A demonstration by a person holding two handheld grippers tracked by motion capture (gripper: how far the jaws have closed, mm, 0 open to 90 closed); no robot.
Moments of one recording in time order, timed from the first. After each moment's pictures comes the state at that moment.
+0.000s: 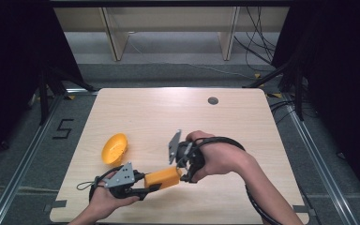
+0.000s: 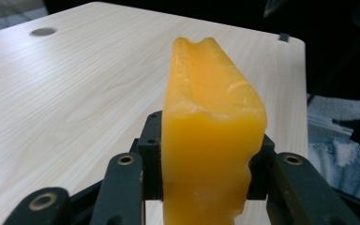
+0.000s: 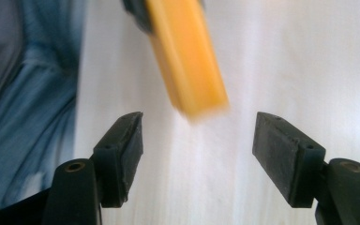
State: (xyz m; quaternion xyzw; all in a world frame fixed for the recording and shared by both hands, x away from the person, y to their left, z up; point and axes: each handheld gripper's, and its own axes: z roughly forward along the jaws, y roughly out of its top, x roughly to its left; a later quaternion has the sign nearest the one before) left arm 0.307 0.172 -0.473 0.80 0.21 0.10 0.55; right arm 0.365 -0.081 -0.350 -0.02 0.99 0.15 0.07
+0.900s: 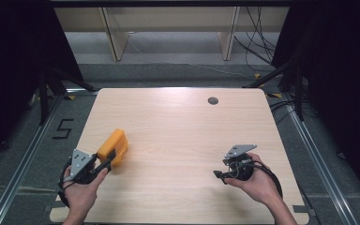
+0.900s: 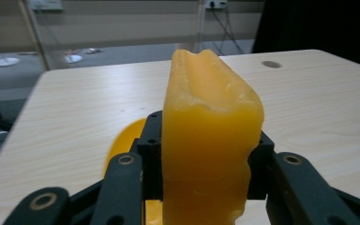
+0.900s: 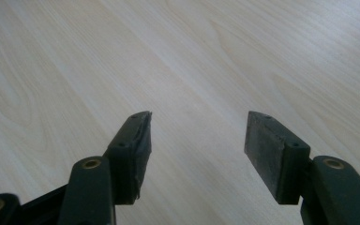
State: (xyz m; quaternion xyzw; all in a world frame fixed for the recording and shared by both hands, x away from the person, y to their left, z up) left arm 0.322 0.245 -0.457 0.62 0.50 0.34 0.50; right arm 0.354 -0.213 -0.451 0.35 0.87 0.32 0.11
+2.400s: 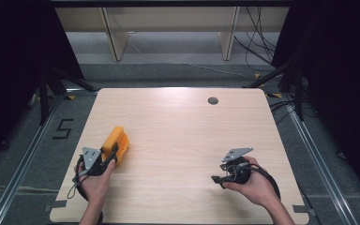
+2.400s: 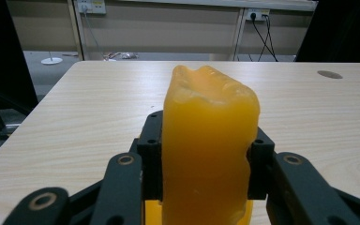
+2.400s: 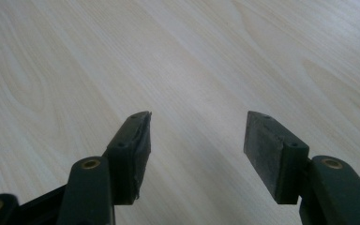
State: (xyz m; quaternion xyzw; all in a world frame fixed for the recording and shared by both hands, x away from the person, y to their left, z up) left arm 0.358 0.235 -0.506 0.58 0.53 0.38 0.50; right arm 0.351 -0.208 -0.463 0.35 0.88 0.31 0.09
